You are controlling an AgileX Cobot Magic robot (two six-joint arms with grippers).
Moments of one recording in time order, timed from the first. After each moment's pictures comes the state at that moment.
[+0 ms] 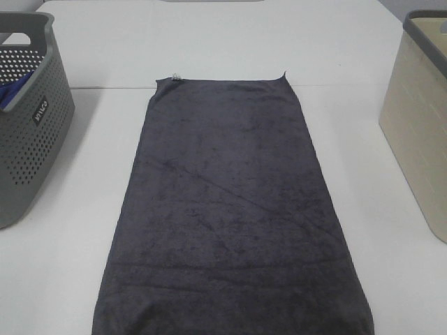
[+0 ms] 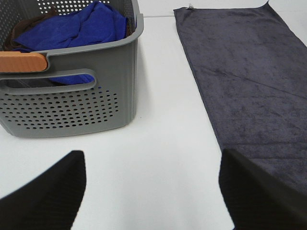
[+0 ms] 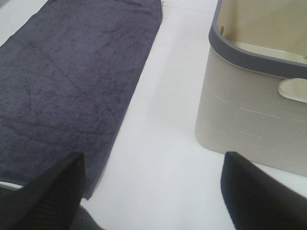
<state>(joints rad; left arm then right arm) -0.10 -0.01 -0.51 -0.05 1.05 -0.04 0.19 0.00 -0.50 -0.02 1.06 -0.04</state>
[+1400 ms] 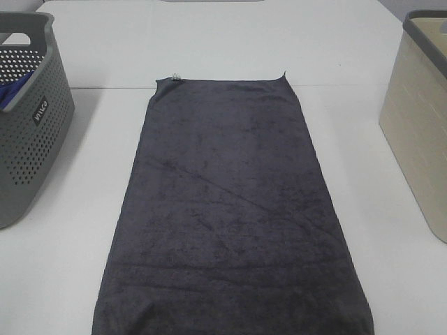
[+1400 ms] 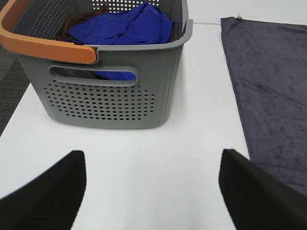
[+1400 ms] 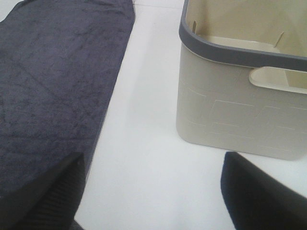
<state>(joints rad) 0.10 -0.01 -0.51 -0.06 1.05 -0.04 0.08 0.00 -0.50 -0.02 1.06 -0.04</state>
